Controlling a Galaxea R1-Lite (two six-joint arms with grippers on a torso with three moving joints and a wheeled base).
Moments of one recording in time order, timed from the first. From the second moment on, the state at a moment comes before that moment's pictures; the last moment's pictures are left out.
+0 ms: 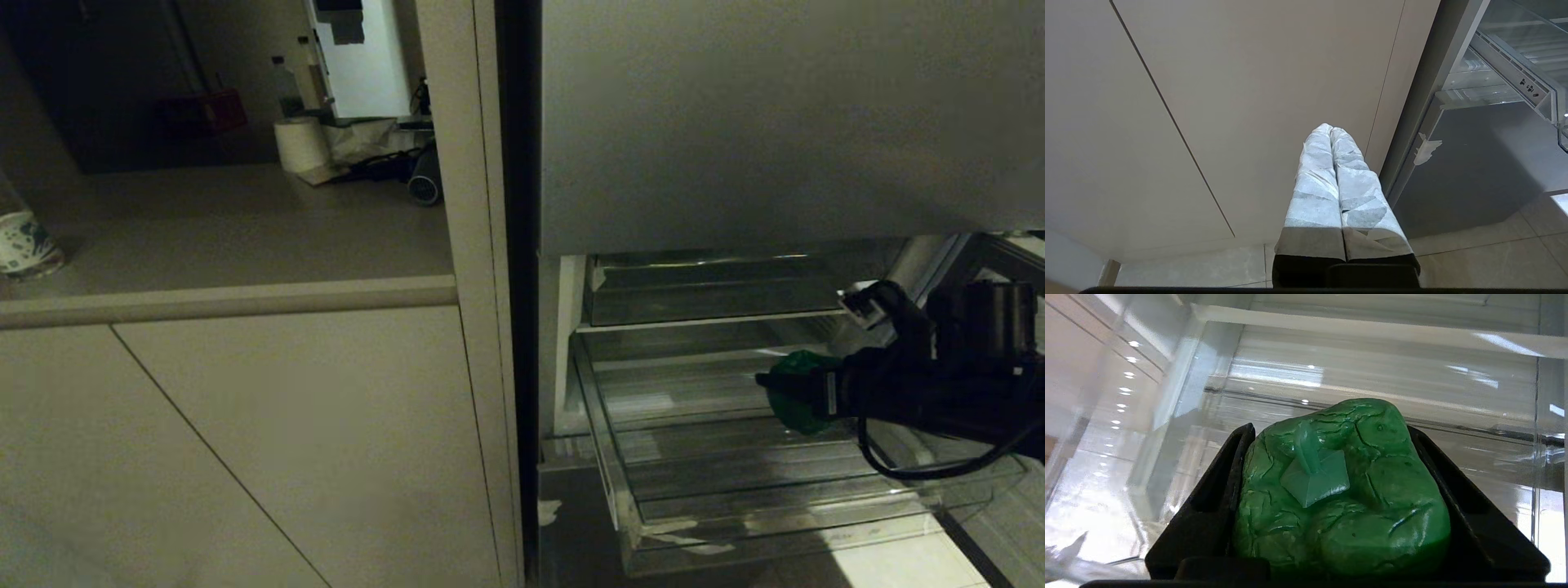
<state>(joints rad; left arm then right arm) -0.01 0.00 -0.03 0.08 0.00 0.00 0.03 1.69 -0.72 -0.49 0.28 -0.05</state>
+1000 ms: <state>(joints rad) -0.01 0.00 -0.03 0.08 0.00 0.00 0.03 1.88 -0.83 -0.49 0.23 -0.05</state>
